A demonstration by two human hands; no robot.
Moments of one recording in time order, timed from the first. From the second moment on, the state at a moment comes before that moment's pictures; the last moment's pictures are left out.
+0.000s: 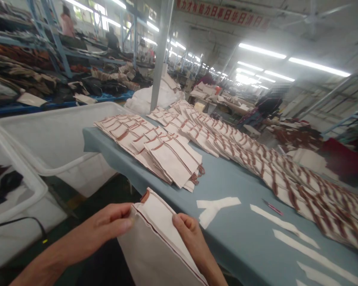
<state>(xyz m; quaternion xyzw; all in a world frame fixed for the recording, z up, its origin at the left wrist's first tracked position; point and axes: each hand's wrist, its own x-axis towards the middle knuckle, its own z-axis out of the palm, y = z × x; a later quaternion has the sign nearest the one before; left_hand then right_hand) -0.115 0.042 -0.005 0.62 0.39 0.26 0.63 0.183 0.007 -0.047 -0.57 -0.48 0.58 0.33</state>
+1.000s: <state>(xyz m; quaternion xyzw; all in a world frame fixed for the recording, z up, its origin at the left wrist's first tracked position) -0.065 0.039 0.033 0.70 0.38 0.23 0.56 0.166 -0.013 0.014 -0.46 -0.67 0.40 0.43</state>
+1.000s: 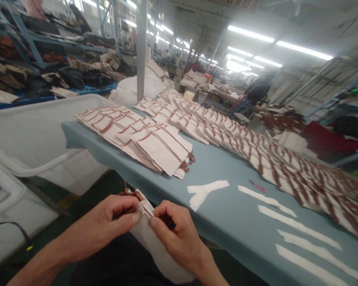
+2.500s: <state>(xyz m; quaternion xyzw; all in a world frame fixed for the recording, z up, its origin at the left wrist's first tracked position) -0.063 -0.028 -0.010 0.62 0.47 0.26 0.57 0.153 -0.063 0.004 -0.52 -0.74 0.25 0.34</state>
